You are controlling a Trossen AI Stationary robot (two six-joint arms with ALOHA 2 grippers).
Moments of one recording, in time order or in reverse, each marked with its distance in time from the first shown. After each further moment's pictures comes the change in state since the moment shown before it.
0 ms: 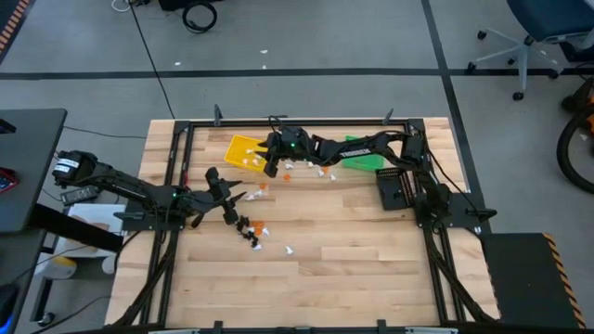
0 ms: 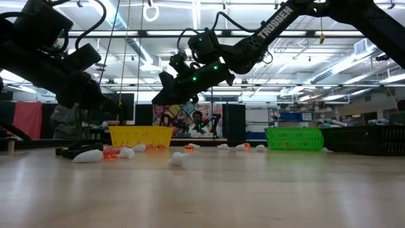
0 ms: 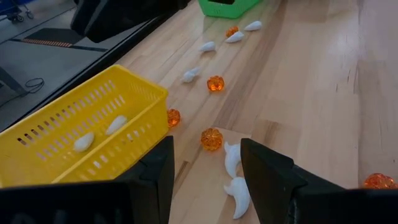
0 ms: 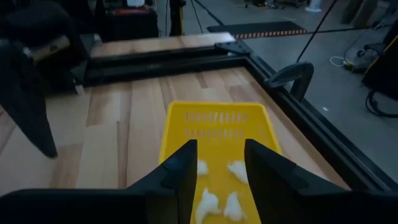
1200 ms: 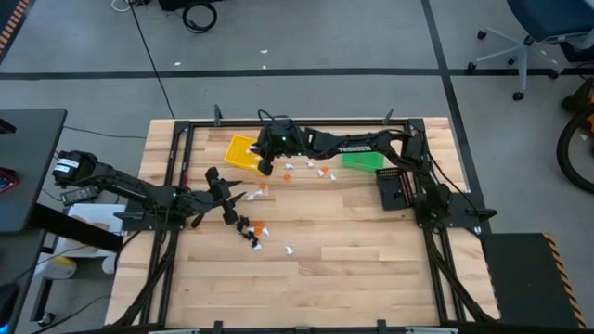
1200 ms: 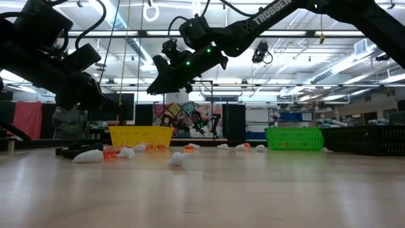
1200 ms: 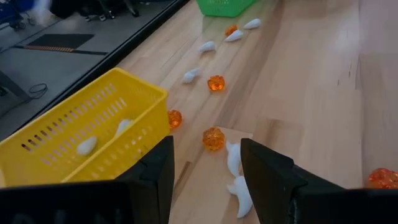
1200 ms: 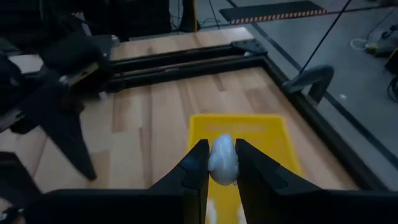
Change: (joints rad) left arm 0.000 0.000 0.000 -0.002 -0.003 0.033; right arm 0.022 0.005 0.181 -0.257 -0.037 0.041
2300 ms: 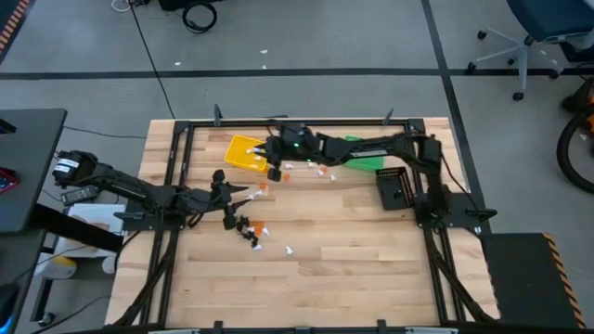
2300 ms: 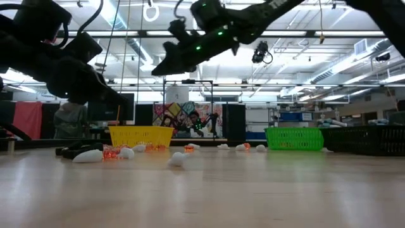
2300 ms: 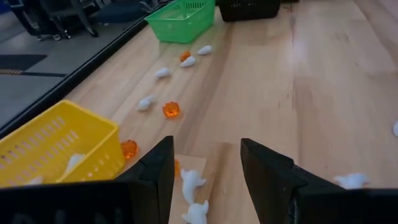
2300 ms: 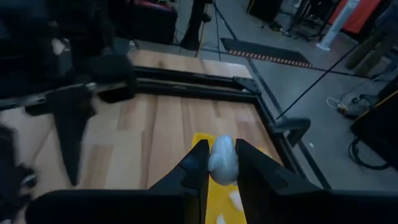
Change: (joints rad) left arm 0.000 -0.001 -0.001 0.115 0.169 0.067; right arm 0.046 -0.134 -0.118 0.074 0.059 -0.263
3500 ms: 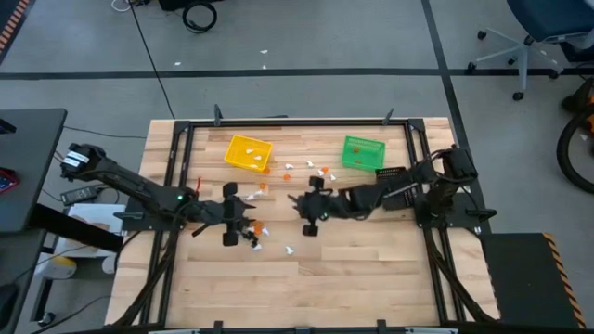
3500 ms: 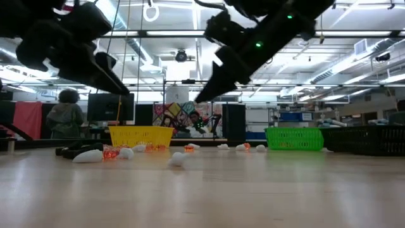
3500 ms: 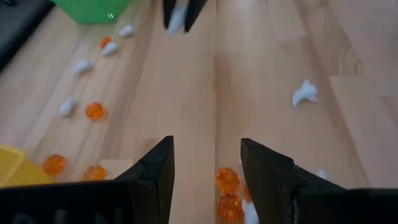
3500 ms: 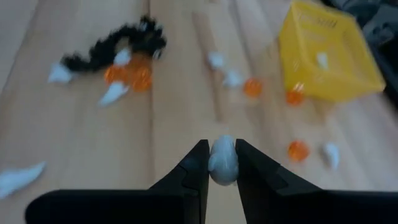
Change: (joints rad) left arm -0.150 0.118 0.303 -0.418 0.091 -0.057; right arm 0.371 -0.258 -0.506 -0.103 0.370 0.241
